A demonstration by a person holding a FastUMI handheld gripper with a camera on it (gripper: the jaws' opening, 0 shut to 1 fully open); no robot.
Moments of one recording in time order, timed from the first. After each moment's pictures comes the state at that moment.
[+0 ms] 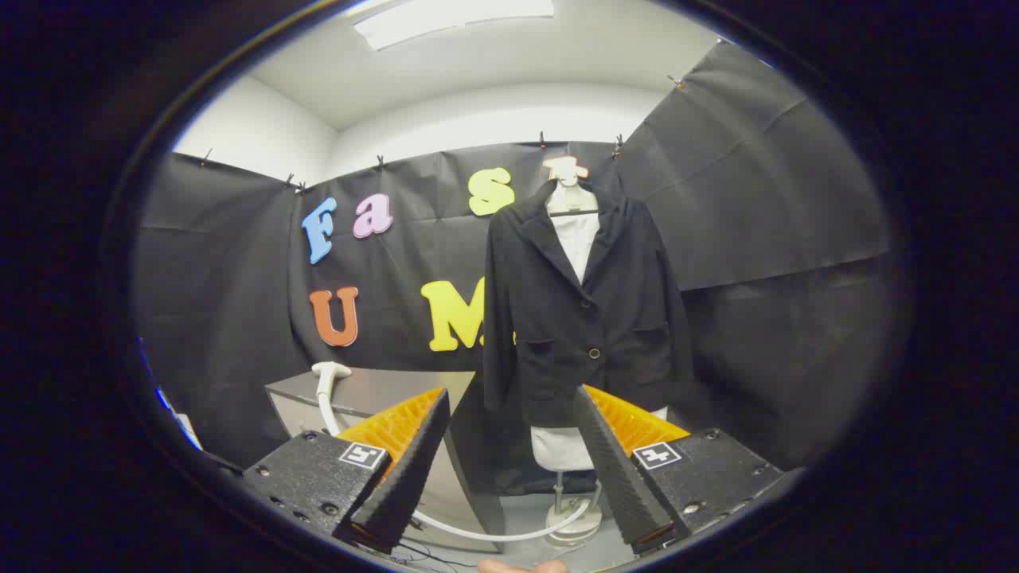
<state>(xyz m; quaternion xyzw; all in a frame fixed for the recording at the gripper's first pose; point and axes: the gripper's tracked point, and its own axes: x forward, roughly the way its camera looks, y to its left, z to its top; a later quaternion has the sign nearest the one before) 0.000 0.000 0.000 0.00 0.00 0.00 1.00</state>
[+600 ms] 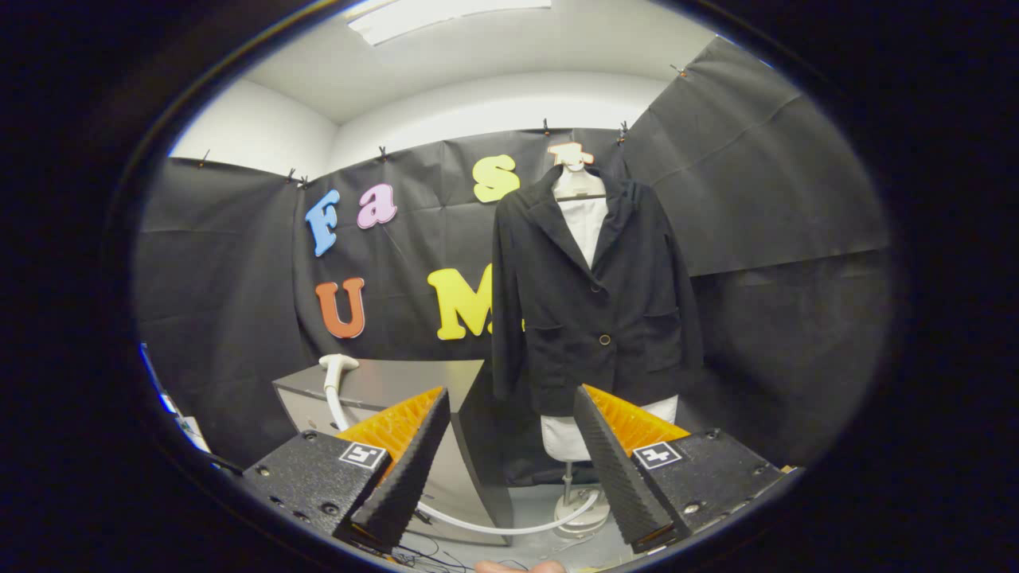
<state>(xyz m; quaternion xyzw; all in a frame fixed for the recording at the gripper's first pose) 0.005 0.004 -0.004 0.00 0.03 0.01 1.00</state>
